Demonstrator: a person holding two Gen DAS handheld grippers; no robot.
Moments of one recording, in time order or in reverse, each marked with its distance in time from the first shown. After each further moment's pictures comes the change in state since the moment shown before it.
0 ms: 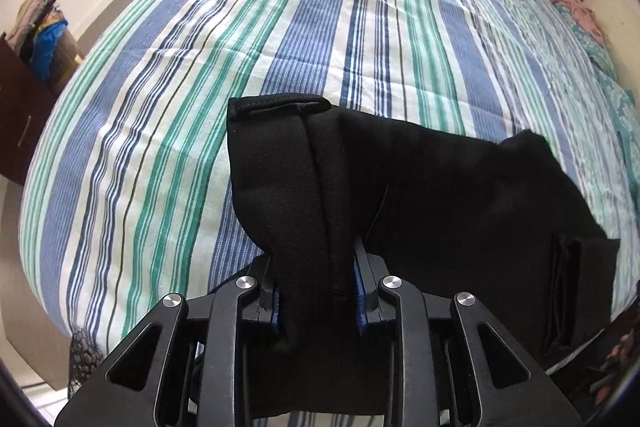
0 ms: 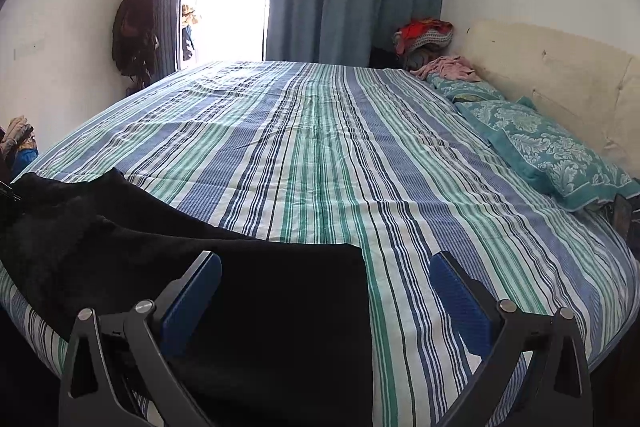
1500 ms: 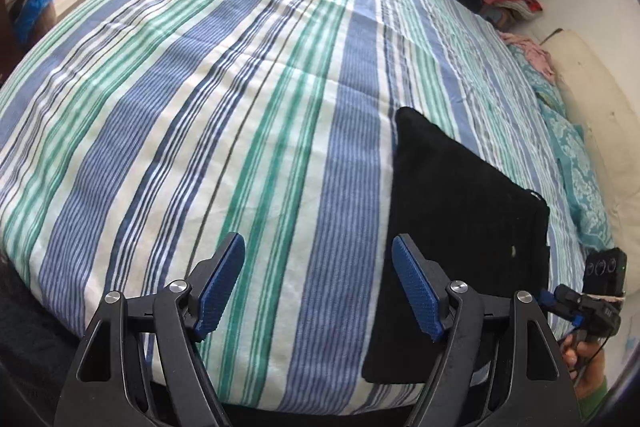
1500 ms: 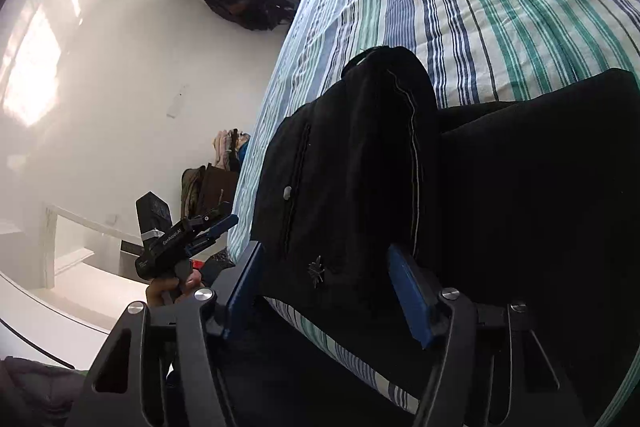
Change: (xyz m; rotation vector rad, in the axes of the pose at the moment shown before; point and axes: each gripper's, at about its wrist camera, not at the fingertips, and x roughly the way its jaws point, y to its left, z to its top) left arm -0.011 -0.080 -0.083 -0.104 -0.117 -0.174; right arm 0.110 0.006 0.001 0.448 0.608 0.994
